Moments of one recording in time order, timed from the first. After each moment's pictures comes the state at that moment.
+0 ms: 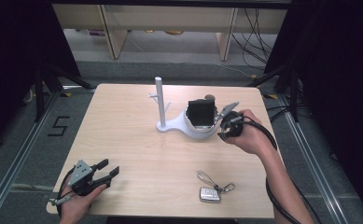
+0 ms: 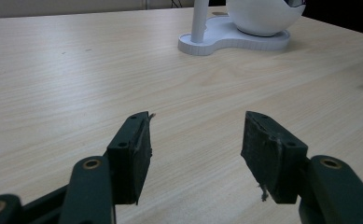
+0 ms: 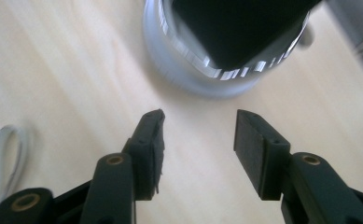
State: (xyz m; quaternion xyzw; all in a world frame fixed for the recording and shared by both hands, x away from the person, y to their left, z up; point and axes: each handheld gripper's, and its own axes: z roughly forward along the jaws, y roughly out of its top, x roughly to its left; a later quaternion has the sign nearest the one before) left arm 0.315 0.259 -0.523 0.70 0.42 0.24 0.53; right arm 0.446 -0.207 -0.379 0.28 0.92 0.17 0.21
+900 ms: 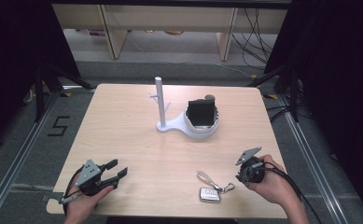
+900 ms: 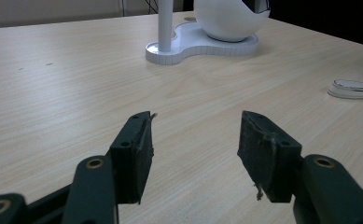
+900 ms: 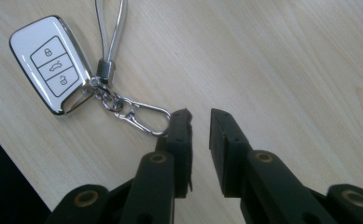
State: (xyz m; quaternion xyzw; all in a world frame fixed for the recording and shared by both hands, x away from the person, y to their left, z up) left arm 0.314 0.237 -0.516 0.71 0.39 0.22 0.54; right arm 0.341 -0.257 -0.435 0.33 0.92 0.16 0.11
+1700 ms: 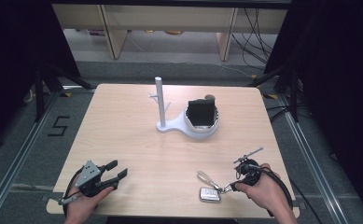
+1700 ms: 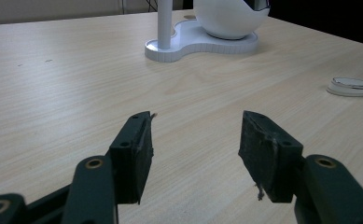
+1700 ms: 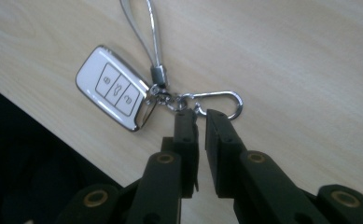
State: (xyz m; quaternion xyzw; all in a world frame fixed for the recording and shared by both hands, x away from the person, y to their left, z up) left arm 0.312 0.238 -0.519 0.71 0.39 0.22 0.55; right arm 0.329 -0.240 -0.438 0.51 0.85 0.15 0.01
